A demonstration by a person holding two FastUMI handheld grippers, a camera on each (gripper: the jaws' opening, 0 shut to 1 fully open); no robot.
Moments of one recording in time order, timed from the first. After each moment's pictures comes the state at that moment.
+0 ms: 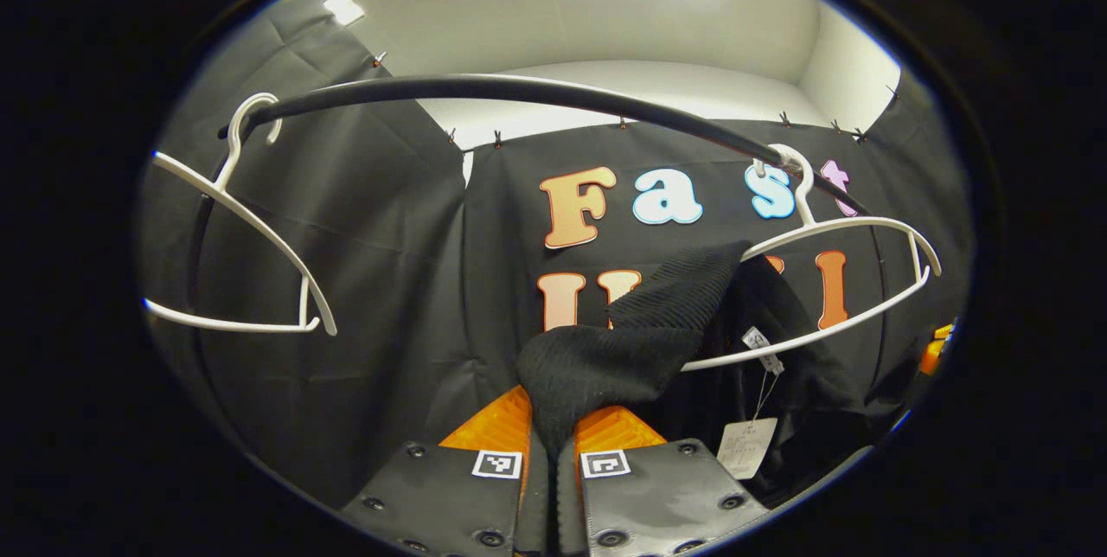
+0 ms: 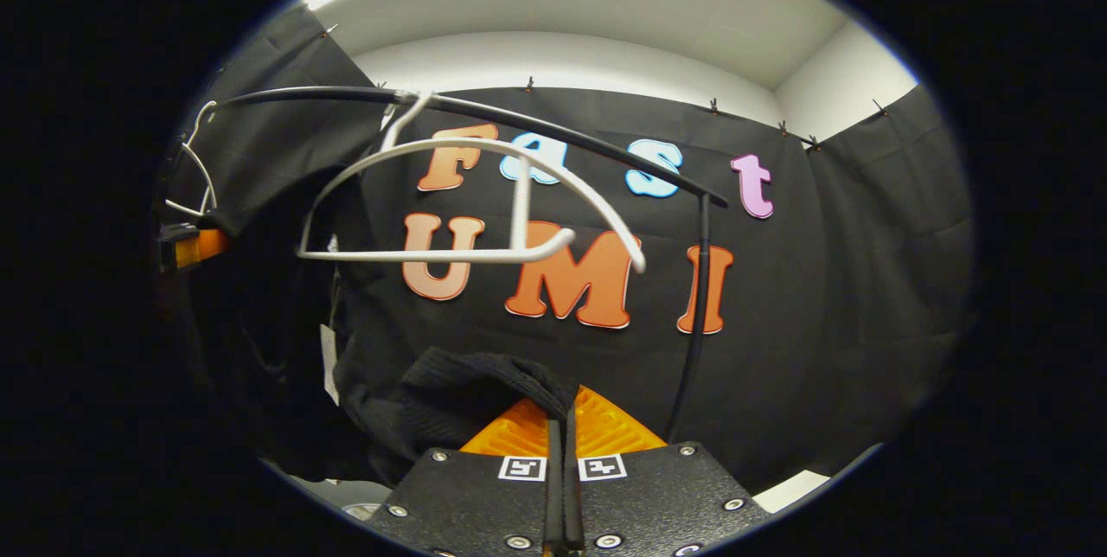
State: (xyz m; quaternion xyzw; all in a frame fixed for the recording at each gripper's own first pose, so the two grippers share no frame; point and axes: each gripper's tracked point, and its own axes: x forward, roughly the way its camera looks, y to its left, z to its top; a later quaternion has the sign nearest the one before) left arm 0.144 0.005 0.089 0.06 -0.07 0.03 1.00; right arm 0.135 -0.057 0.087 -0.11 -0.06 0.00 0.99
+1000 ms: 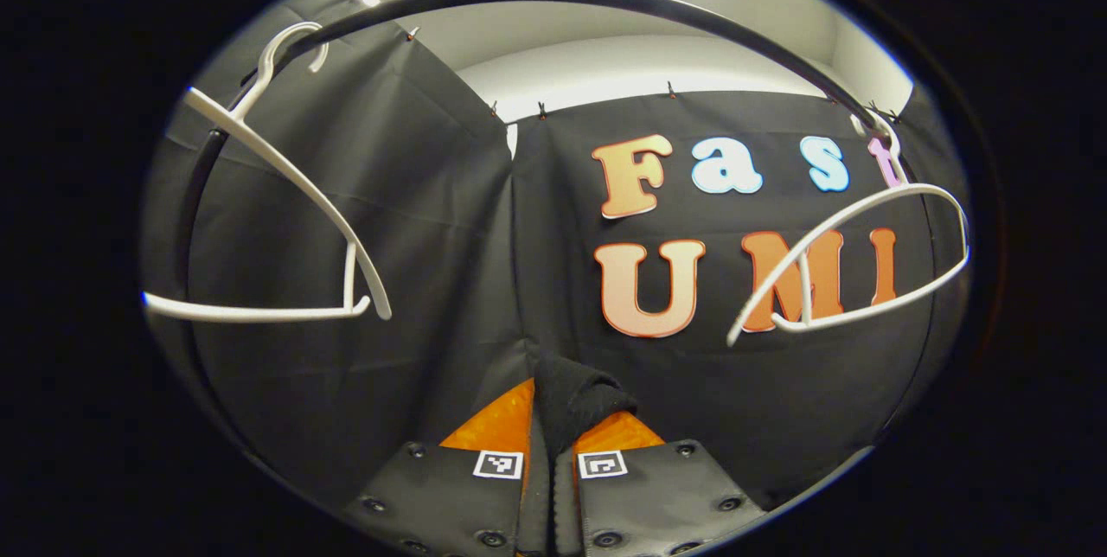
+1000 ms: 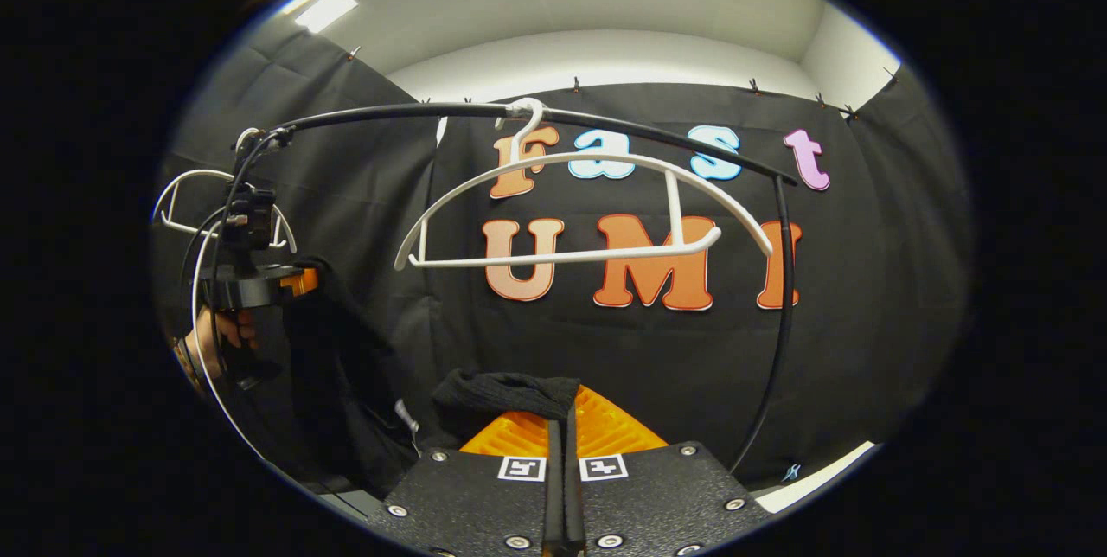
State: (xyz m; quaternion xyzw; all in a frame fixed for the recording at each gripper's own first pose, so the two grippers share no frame) left arm 0.155 0.088 0.048 0.07 -0.01 0.10 0.99; right arm 0.090 0.033 0.051 -0.06 -0.03 0.09 0.99
